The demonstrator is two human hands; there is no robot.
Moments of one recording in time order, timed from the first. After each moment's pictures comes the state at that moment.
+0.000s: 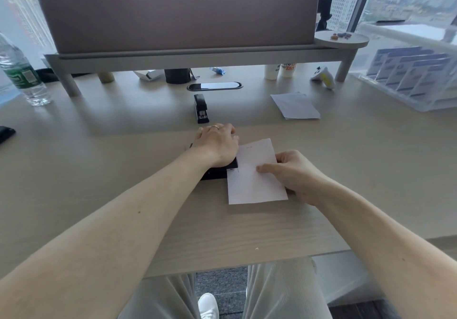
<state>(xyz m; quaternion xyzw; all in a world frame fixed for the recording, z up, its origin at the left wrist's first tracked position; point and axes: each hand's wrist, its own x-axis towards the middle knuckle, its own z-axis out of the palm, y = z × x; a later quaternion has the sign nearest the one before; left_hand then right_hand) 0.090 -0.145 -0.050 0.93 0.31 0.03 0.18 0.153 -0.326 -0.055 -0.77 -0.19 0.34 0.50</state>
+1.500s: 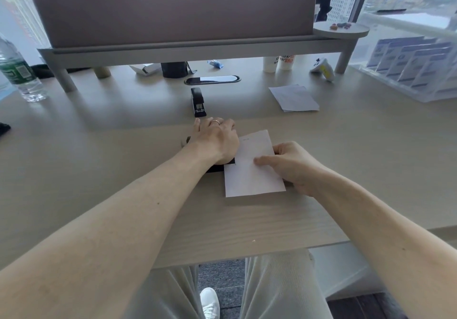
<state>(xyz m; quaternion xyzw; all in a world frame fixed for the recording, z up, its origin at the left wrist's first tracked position) 0.092 -0.153 -0.057 0.95 0.30 0.01 0.11 0.155 -0.327 -0.057 -0.76 -0.20 0.35 0.50</state>
